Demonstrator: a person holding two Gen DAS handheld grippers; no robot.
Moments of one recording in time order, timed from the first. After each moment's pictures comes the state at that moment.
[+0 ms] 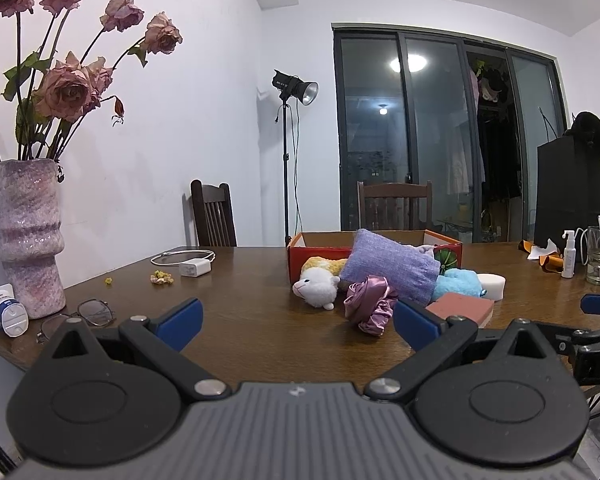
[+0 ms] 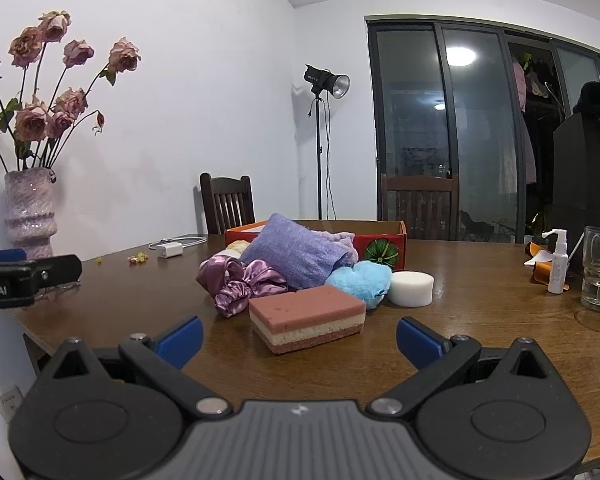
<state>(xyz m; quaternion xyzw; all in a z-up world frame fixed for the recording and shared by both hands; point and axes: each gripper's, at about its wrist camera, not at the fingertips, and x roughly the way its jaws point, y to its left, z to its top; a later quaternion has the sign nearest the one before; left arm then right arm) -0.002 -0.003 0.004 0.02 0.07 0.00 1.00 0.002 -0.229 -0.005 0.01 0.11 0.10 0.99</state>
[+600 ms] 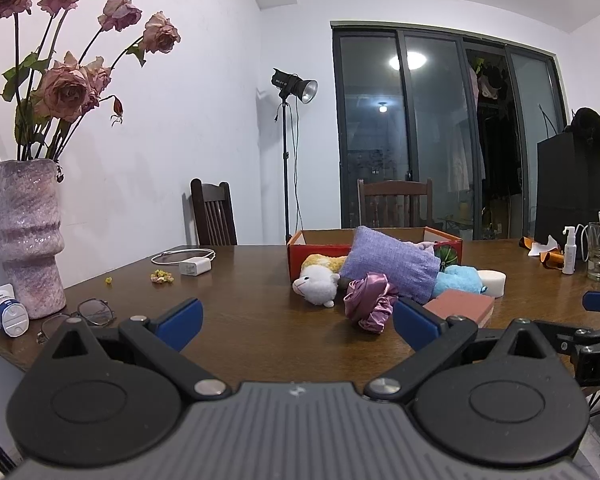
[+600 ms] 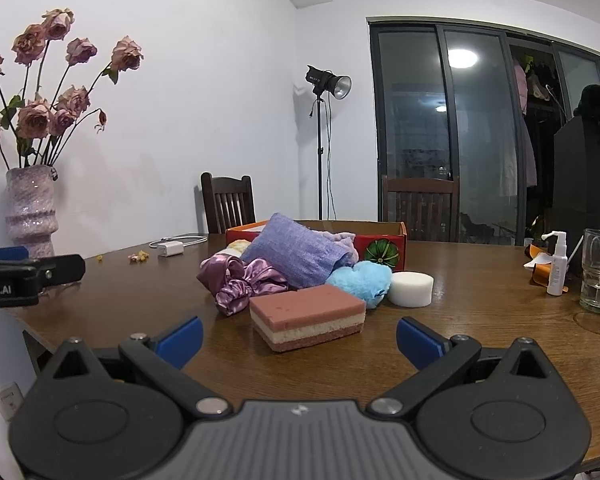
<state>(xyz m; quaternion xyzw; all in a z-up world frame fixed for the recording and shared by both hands) -0.002 -0.003 0.005 0.02 0.07 0.00 1.00 0.001 -0.228 -0.006 0.00 0.11 0.10 0.99</state>
